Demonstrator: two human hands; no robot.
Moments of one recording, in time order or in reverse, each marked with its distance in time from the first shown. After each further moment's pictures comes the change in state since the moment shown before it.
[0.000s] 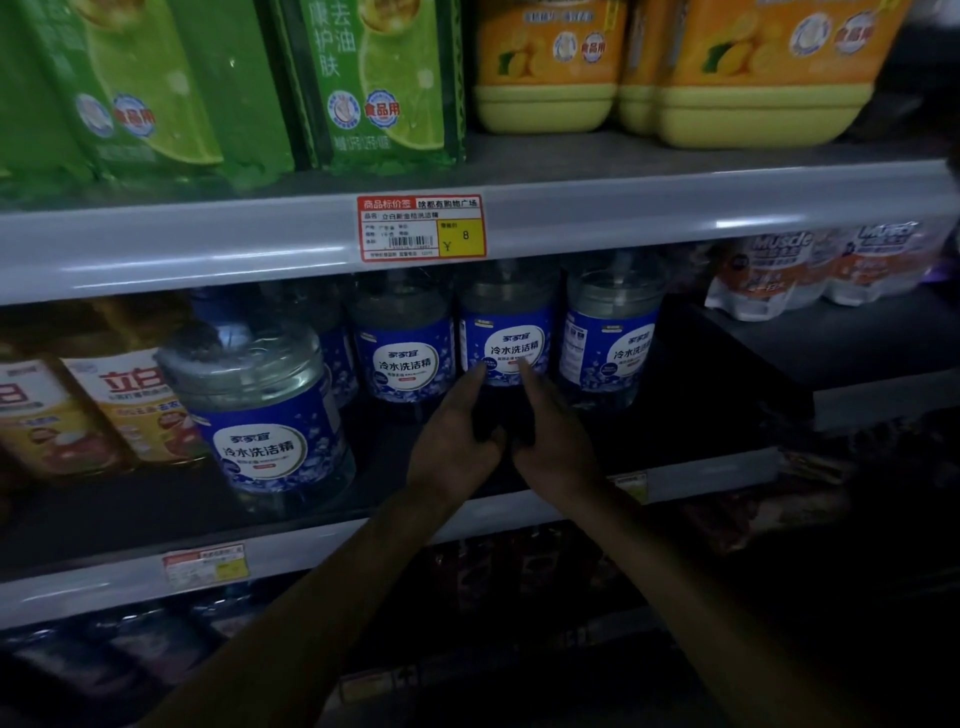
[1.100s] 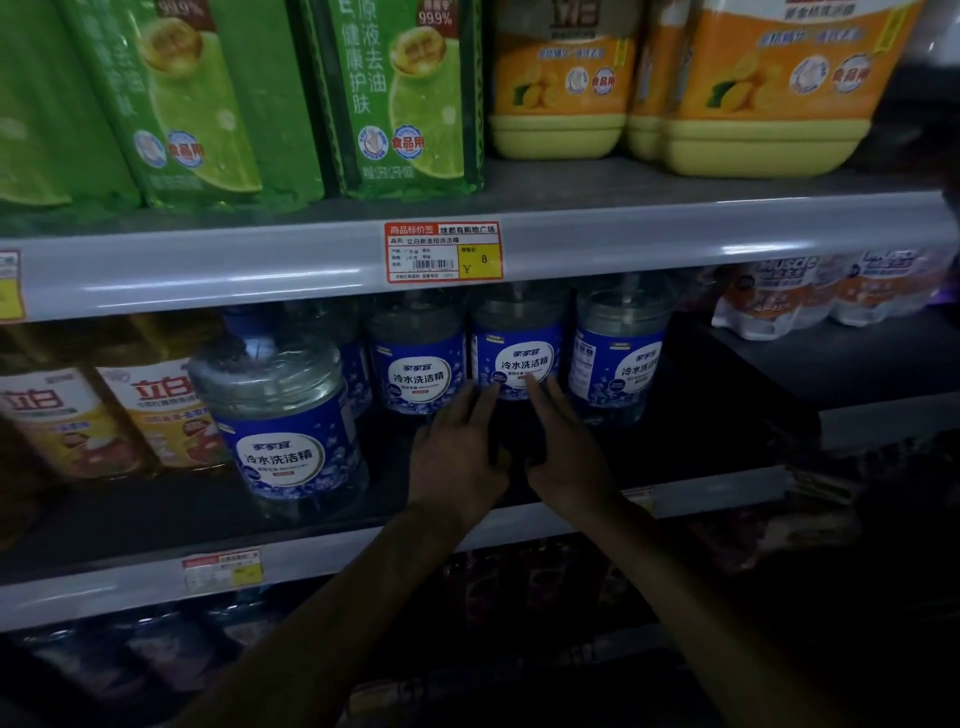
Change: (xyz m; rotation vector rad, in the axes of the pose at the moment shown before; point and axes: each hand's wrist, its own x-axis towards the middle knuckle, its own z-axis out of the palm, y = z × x) left_hand -0.010 0.000 -0.006 0.473 0.055 0.090; right_hand 0.000 0.007 -0.004 -0.116 0.009 -0.066
